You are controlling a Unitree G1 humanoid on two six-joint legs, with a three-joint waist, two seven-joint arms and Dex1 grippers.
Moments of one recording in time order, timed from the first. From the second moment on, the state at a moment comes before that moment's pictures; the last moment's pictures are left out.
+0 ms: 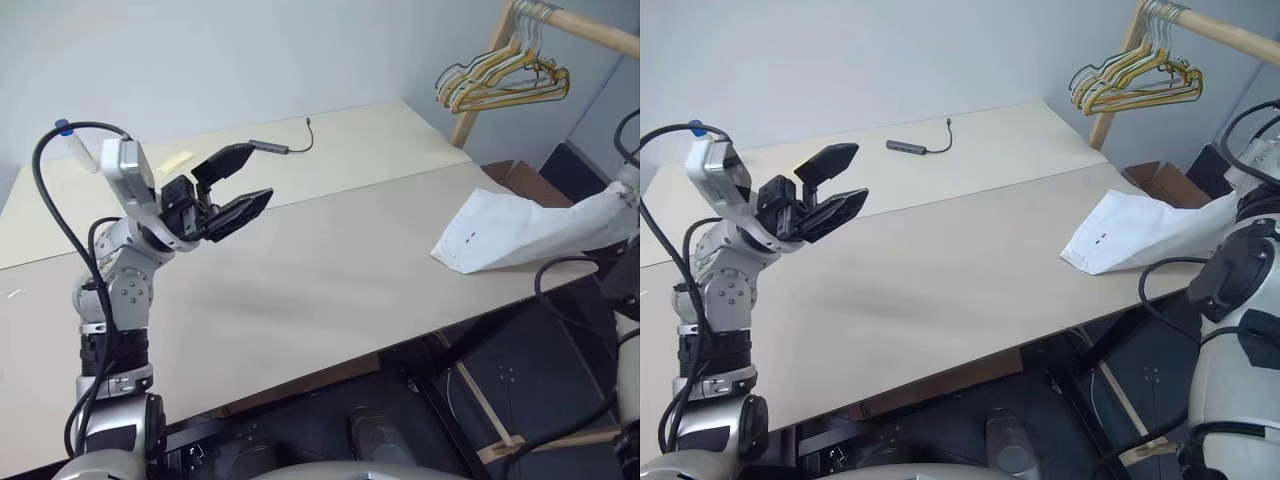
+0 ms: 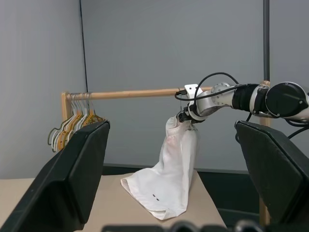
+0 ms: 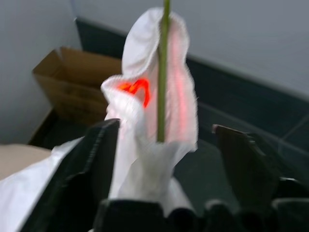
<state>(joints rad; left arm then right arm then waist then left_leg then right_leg) -0.48 0.47 0.26 -0.03 -0.83 0.35 -1.14 -1.35 -0.78 -0.40 1.26 0.03 0.50 -0.57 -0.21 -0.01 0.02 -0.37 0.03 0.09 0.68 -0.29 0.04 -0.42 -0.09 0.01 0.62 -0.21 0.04</state>
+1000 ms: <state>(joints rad) -0.17 0.65 0.25 -0.20 -0.57 0.37 -0.87 -0.77 -0.55 0.12 0.15 -0.05 0.47 0.27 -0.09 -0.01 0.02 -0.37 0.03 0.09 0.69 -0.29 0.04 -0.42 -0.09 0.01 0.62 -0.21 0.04</state>
